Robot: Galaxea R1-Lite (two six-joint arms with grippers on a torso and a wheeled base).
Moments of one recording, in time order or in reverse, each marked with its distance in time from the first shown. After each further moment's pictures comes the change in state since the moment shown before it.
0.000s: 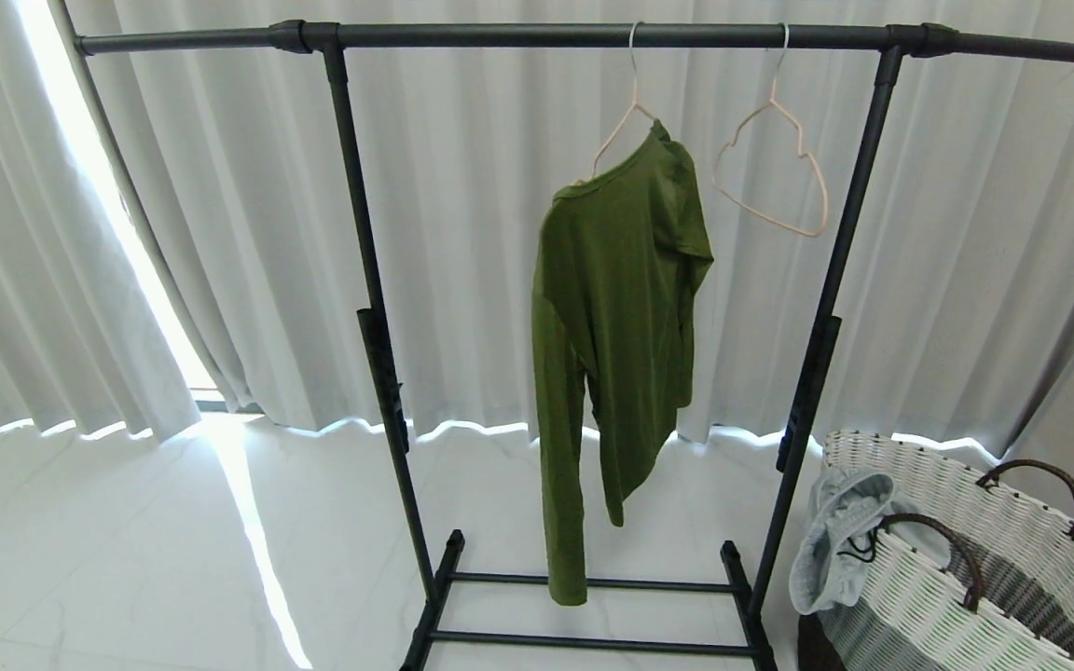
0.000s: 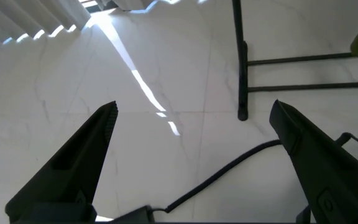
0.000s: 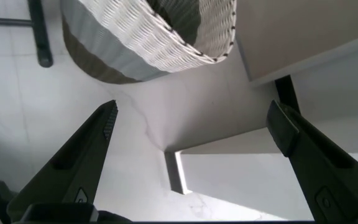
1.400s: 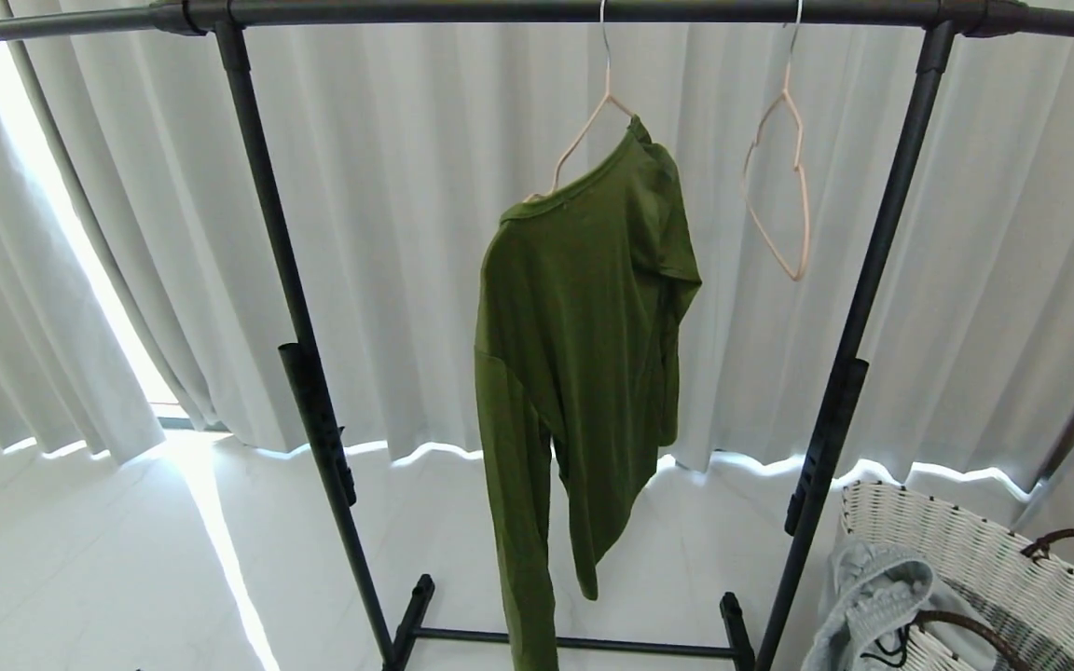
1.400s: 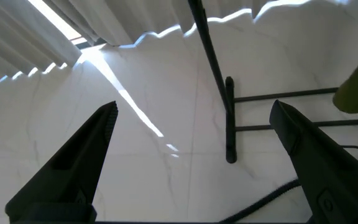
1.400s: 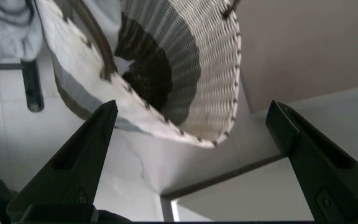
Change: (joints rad) left arm -0.003 -0.009 -0.047 -0.002 -0.050 0.060; right arm 0.001 0.001 0.001 -0.002 0.004 -0.008
